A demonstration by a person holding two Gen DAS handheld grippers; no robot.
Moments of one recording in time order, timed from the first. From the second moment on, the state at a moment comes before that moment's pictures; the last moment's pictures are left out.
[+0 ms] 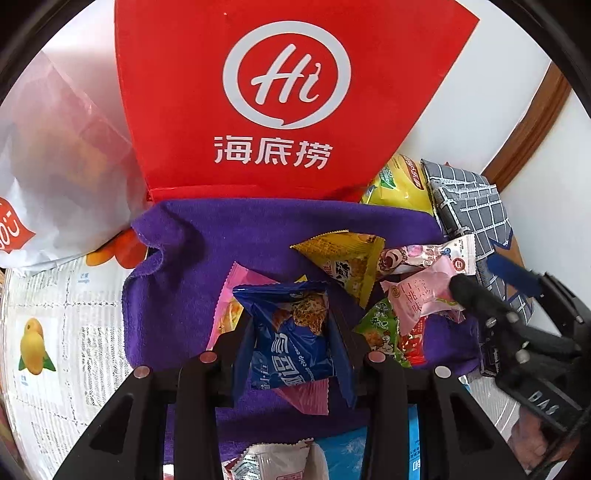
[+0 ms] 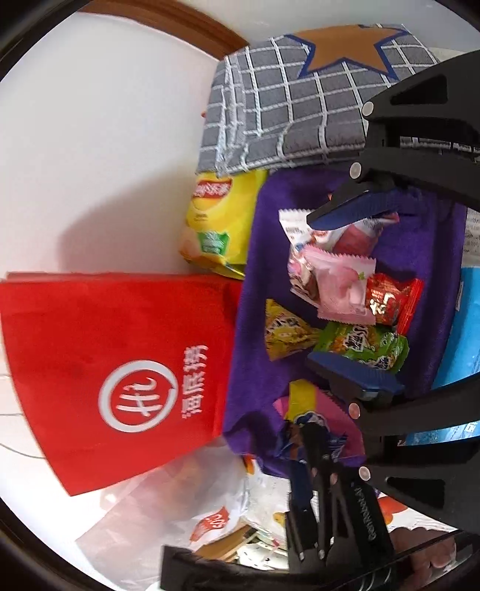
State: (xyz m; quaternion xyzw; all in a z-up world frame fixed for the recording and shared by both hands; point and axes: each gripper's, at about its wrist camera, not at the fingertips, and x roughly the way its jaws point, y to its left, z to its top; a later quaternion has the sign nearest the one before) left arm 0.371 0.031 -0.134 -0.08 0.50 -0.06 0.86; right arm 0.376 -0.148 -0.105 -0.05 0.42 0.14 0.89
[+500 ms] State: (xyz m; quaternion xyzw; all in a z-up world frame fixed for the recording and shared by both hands) left arm 0.374 0.026 -0.132 -0.09 0.50 -0.08 0.86; right arm 0.369 -0.155 -0.091 -0.06 0.41 0.13 0.90
